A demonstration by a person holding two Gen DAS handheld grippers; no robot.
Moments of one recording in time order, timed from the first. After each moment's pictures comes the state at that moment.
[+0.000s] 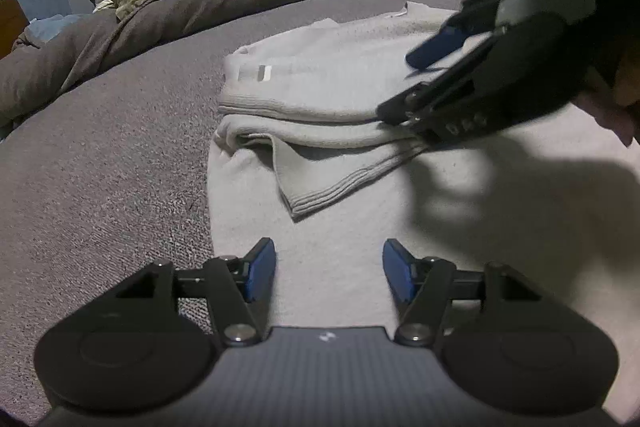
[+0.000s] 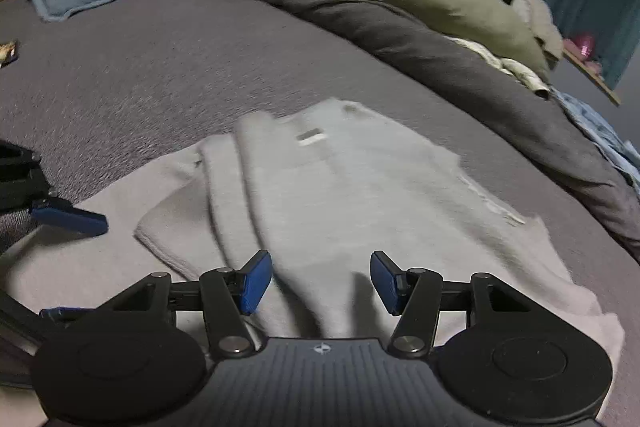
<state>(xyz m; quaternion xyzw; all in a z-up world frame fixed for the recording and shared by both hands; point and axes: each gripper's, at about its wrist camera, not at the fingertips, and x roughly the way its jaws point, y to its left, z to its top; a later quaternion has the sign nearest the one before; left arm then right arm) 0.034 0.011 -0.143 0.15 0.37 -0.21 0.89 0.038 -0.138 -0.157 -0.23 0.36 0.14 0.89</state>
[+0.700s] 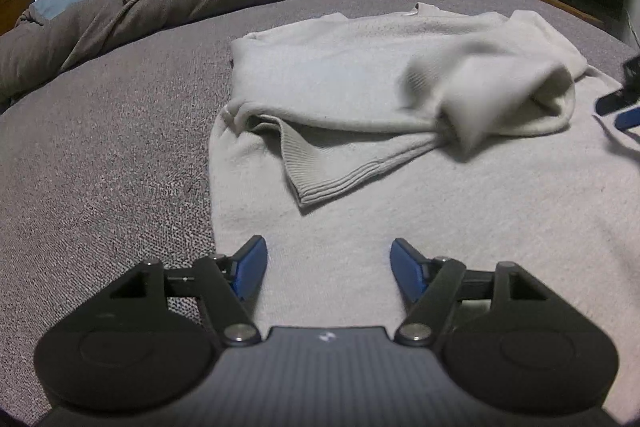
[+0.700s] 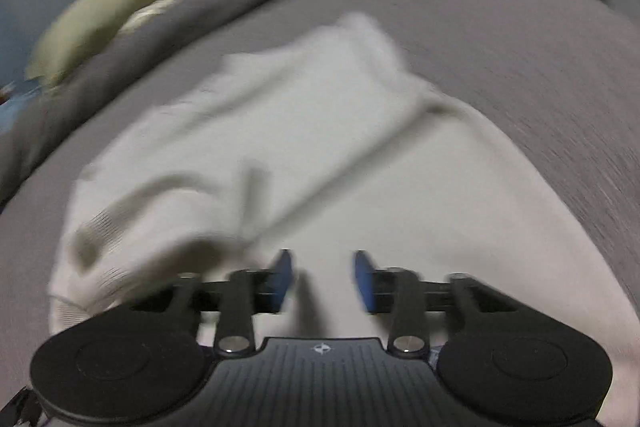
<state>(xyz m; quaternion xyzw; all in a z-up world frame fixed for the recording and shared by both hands) 0.043 0.025 -0.155 0.12 0.38 -0.21 0.90 -0.058 -0.329 -0.152 0.24 0.40 -0.21 0.86</state>
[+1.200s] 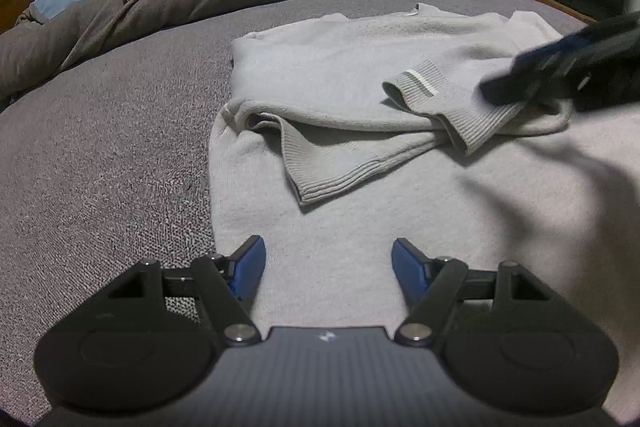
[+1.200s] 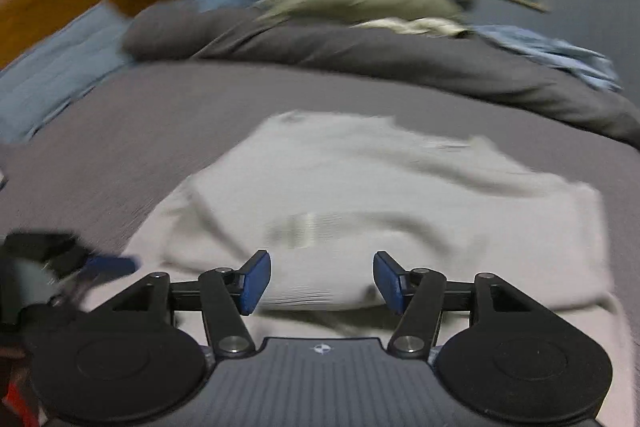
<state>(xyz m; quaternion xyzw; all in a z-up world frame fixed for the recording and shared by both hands) 0.043 0.027 -0.158 0.12 0.37 -0.21 0.90 -0.011 -0.187 -0.129 -0.05 0.35 0.08 0.93</state>
